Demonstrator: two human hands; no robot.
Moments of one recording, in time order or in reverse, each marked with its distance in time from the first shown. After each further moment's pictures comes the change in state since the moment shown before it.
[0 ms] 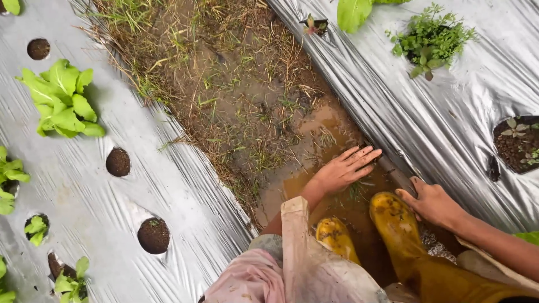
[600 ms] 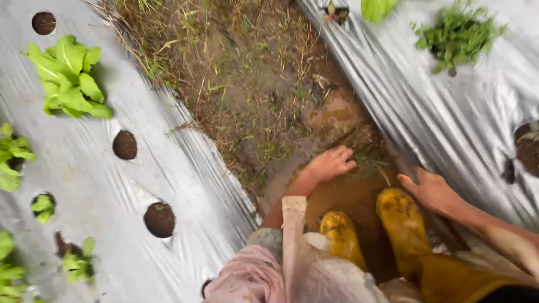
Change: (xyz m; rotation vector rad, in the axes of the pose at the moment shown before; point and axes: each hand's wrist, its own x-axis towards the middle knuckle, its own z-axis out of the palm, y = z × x) left_hand -0.042 -0.012 0.035 -0.050 -0.493 -0.202; right_hand 0.000 -0.044 -0.011 0.136 -0.071 0.078
